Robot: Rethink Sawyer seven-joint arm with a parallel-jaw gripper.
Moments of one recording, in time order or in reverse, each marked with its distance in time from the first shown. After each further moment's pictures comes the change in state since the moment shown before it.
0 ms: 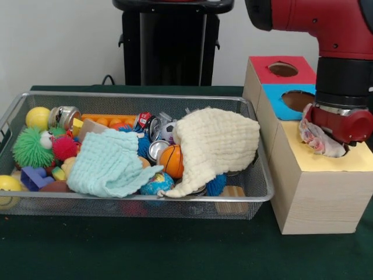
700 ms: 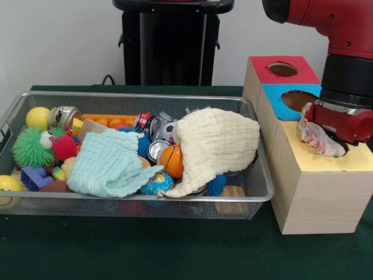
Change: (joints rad) arm 0.105 0.068 -0.146 -0.073 0.026 0.048 0.000
